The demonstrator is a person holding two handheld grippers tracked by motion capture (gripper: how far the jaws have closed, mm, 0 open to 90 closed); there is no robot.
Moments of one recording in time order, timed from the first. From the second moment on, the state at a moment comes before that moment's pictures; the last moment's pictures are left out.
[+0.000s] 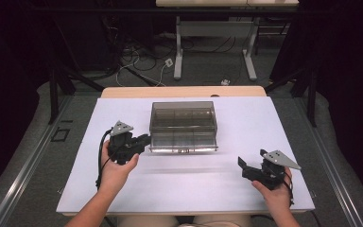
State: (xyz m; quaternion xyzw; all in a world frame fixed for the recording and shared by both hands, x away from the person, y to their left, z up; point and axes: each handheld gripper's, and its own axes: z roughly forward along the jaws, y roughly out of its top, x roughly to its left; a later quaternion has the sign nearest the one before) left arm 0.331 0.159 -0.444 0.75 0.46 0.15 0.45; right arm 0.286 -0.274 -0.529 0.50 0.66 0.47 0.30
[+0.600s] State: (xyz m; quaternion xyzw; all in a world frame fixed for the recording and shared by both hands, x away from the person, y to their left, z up) left arm 0.345 0.142 -0.442 0.77 0.45 0.13 0.43; right arm 0.286 -0.274 -0.529 0.50 0.66 0.47 0.30
